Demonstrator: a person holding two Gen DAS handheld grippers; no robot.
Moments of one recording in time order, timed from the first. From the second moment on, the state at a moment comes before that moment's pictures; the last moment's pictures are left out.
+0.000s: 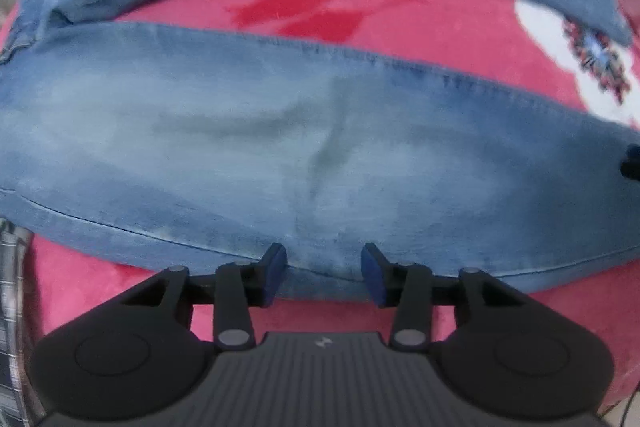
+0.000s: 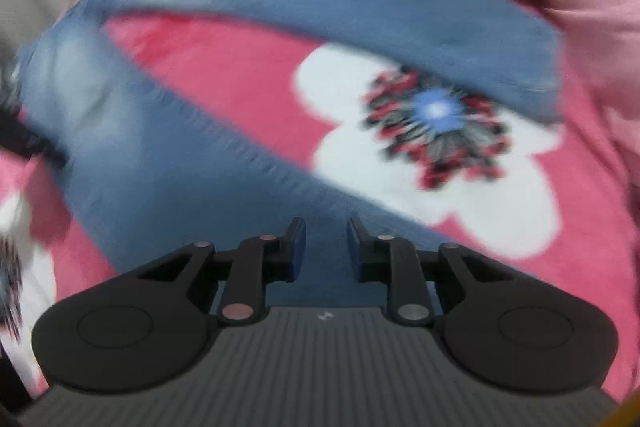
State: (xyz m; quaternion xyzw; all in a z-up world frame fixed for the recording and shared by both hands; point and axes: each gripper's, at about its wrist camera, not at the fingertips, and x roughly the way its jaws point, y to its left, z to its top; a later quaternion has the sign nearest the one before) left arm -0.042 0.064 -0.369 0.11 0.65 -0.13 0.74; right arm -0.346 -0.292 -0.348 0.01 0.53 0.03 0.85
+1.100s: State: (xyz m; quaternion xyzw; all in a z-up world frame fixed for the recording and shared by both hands) left arm 0.018 0.322 -0.378 -0.33 0.53 0.09 0.78; right arm -0.437 -0.265 -0.386 0.74 0.30 -0.25 0.54
